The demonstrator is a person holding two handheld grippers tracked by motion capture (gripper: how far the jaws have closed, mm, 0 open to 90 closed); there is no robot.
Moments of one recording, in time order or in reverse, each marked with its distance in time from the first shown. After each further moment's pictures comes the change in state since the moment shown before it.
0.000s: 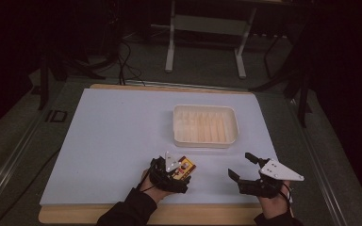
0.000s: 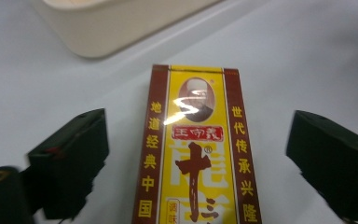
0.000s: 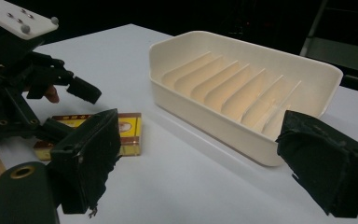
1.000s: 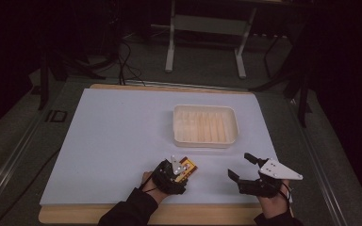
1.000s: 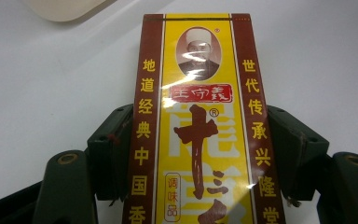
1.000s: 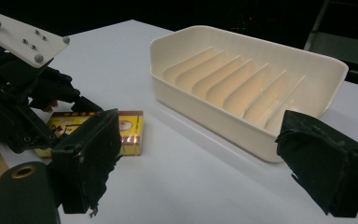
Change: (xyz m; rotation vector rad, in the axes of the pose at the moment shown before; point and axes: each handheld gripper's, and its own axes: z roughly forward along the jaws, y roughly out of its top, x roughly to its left) left arm -0.006 -0.003 0.010 0.146 0.025 0.107; right arm -0.001 -0.002 0.002 0.017 0.009 0.005
